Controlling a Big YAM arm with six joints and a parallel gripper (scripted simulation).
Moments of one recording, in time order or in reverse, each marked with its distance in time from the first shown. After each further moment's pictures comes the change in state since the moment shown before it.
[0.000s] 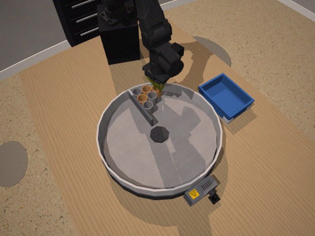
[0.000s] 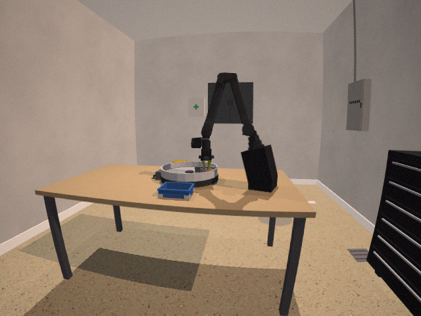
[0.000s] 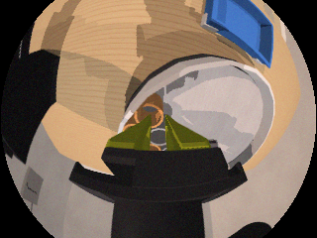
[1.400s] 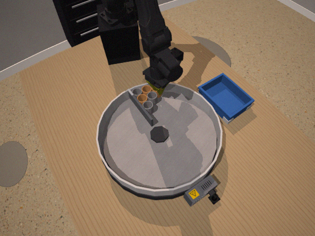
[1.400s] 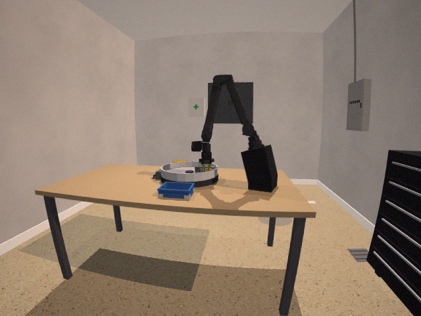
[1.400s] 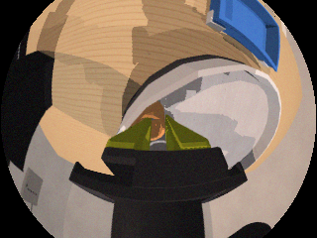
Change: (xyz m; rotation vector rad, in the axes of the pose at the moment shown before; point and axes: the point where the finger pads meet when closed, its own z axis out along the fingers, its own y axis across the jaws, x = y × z) arm -0.001 0.001 0.023 -0.001 -0.001 0.000
